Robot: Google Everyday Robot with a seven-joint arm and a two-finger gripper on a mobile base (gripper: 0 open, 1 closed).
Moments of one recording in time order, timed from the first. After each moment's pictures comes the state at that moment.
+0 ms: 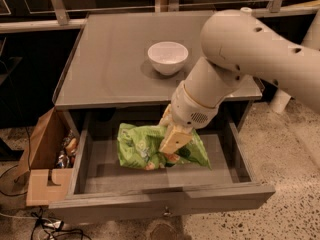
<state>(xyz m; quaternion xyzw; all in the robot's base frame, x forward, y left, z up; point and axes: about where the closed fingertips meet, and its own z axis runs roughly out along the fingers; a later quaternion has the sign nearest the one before) 0.442 -0.030 0.821 -0.70 0.68 0.17 0.15</state>
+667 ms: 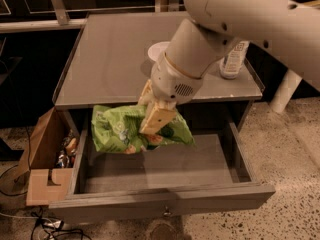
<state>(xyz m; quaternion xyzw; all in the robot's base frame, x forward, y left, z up) 0.446 0.011 0.886 -0.73 0.63 0.18 0.17</state>
